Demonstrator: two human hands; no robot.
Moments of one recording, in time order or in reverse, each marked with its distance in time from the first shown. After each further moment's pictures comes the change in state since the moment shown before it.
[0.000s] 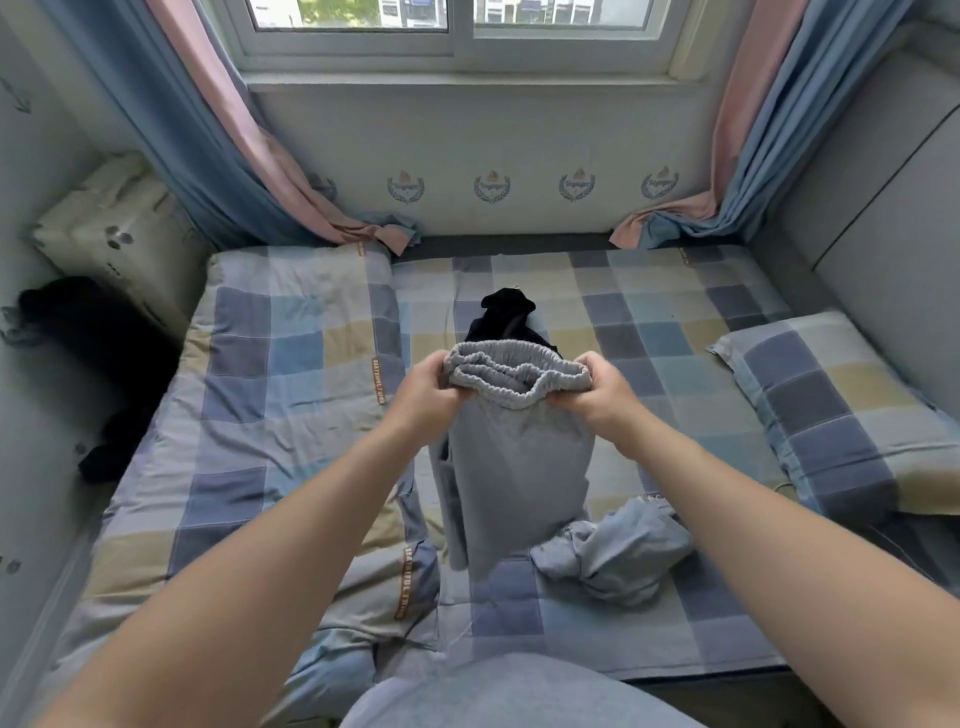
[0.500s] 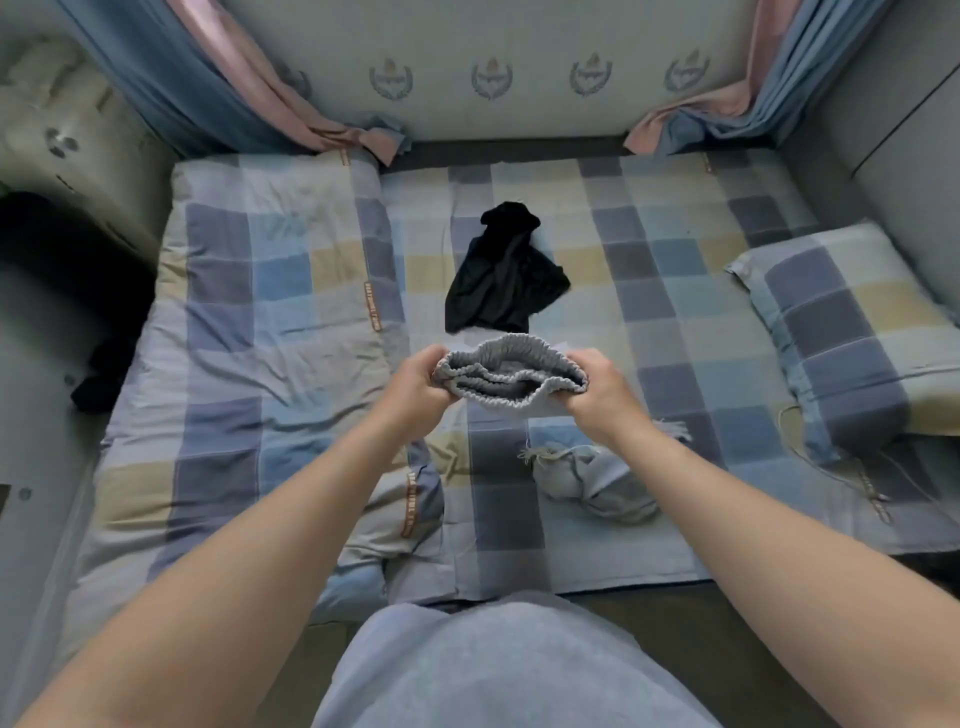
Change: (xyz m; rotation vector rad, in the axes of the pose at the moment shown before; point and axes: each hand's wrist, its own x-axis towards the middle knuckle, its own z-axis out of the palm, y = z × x) left_hand -0.022 -0.079 0.002 0.209 -0.128 -0.081; right_hand -0.021 0.071 0.038 -0.395 0.042 -0.013
